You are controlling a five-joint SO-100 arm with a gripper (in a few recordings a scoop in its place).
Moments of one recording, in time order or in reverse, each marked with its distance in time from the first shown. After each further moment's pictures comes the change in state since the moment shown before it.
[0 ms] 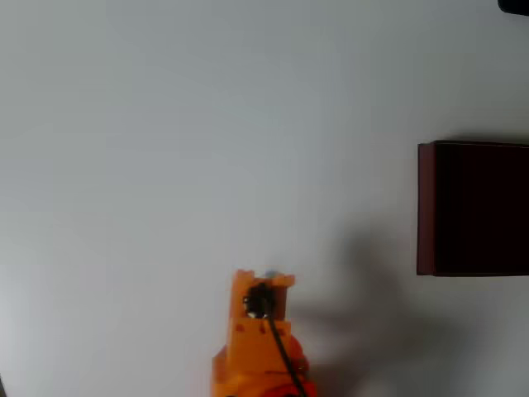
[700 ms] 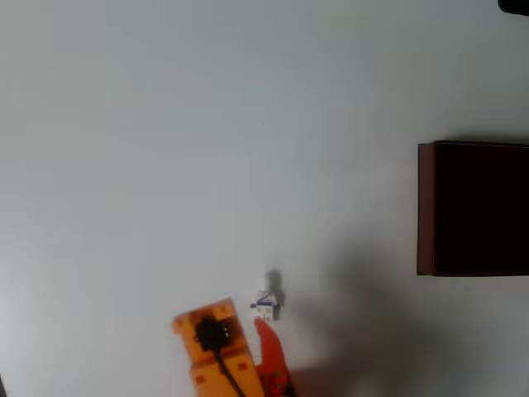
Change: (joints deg) arm -8.3 16.3 -3.6 1.2 -15.7
